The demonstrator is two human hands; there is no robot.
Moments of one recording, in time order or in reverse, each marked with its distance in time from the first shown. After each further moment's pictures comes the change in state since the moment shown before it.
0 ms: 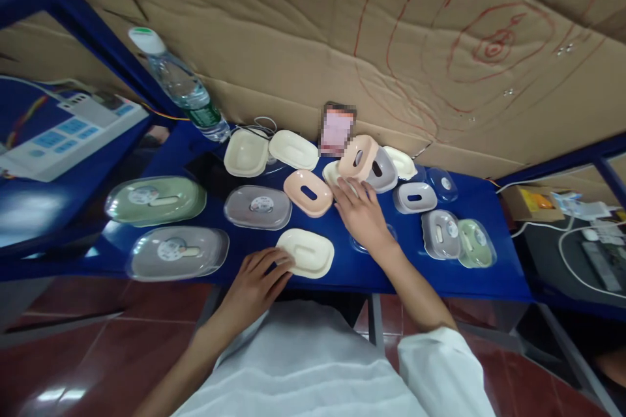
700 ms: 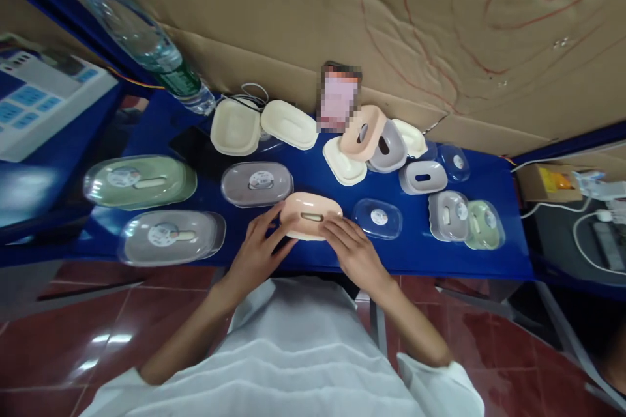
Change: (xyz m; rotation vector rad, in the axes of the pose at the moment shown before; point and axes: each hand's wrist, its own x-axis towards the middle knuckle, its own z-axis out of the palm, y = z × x) left_hand 0.025 -0.014 0.010 -0.069 0.086 -0.067; right_hand -0.087 -0.060 0.008 0.398 -0.099 -0.034
